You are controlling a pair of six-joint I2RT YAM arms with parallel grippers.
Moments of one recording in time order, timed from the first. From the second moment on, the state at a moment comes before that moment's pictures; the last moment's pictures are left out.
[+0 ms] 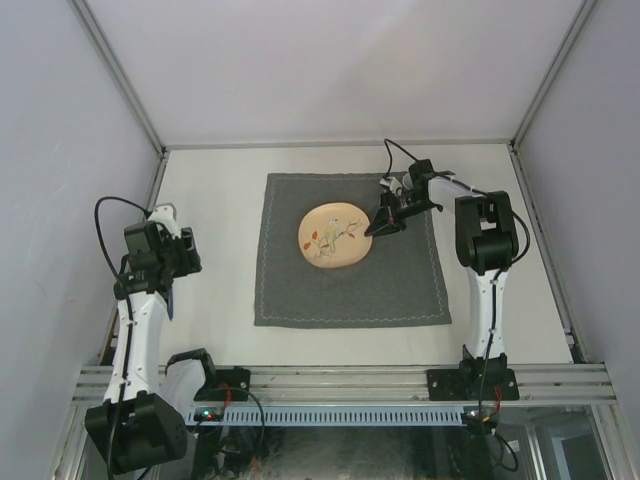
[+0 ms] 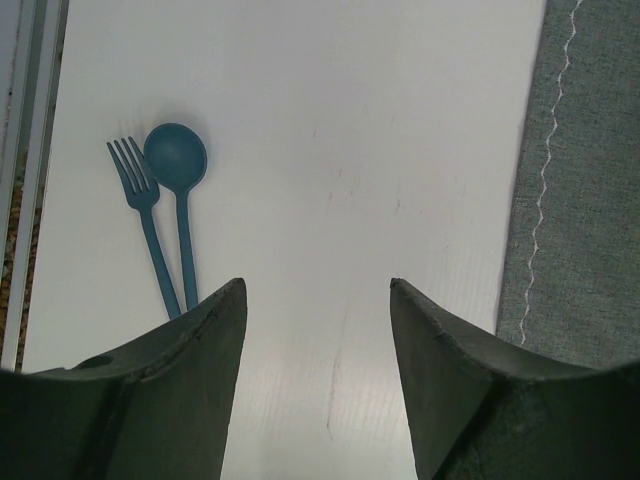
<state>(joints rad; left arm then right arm) 0.24 0.89 0.73 -0.55 0.08 0.01 0.15 2.24 1.61 -0.73 -1.03 0.14</state>
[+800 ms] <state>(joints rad) 0.24 0.90 0.73 -0.55 0.08 0.01 0.09 2.14 1.47 -0.76 -1.05 0.09</state>
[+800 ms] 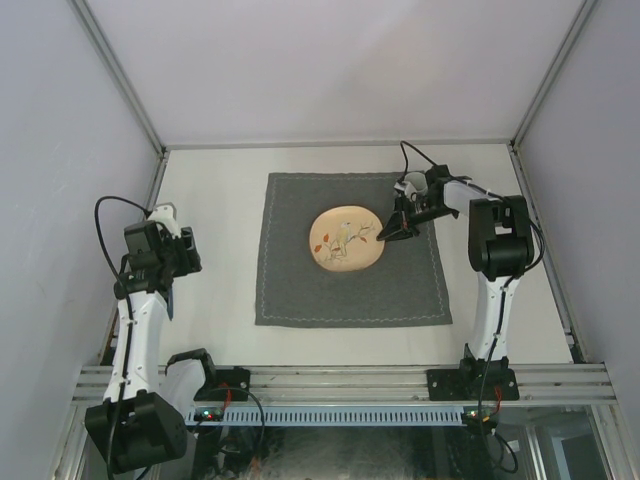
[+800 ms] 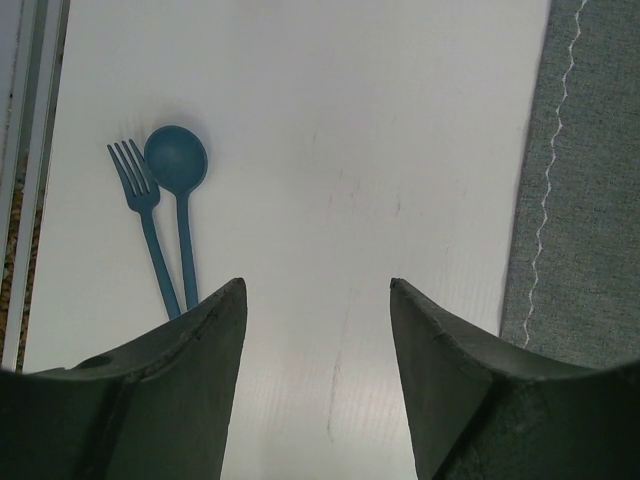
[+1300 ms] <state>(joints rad) 0.24 0.90 0.73 -0.55 0.08 0.02 0.08 2.13 1.44 -0.74 -1.05 0.07</state>
